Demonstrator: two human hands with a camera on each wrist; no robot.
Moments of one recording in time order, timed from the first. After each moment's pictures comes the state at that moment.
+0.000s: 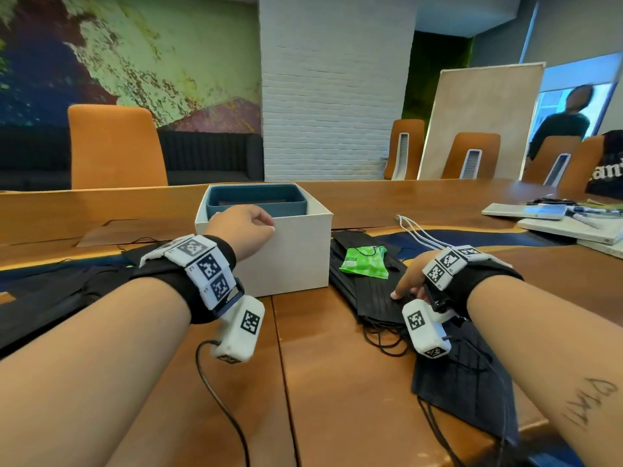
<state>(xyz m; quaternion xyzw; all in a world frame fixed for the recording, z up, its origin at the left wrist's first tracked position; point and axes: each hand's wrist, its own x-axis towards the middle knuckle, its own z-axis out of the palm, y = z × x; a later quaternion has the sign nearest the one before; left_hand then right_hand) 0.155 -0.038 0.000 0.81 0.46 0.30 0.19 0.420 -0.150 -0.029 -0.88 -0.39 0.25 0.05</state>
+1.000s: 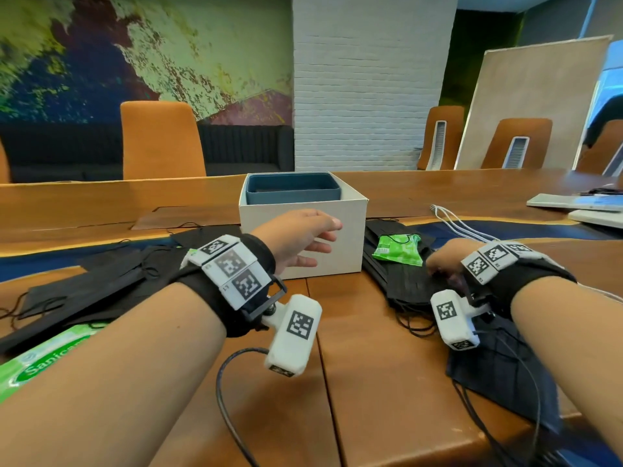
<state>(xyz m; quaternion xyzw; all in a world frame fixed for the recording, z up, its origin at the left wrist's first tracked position) 0.146 -0.101 0.002 0.72 0.38 0.27 0.51 0.392 -0.156 -0.024 -0.90 -0.40 0.14 0.06</state>
